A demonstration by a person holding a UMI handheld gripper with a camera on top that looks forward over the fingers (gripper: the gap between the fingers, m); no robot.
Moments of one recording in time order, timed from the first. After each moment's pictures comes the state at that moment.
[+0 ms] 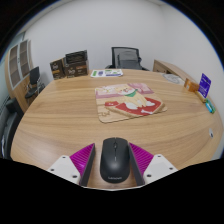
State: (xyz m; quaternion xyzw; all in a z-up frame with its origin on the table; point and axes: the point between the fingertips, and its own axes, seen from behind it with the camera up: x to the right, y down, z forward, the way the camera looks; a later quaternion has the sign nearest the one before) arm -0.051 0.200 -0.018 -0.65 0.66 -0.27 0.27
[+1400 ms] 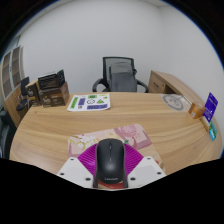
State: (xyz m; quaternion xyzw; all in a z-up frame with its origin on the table) arm 0.166 0.134 0.027 -0.63 0.66 -0.31 0.27
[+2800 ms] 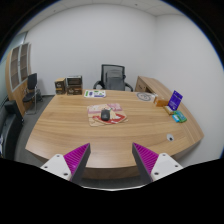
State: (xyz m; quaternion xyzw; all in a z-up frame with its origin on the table) arm -0.216 0.143 0.203 -0.63 0.65 -0.34 0.24
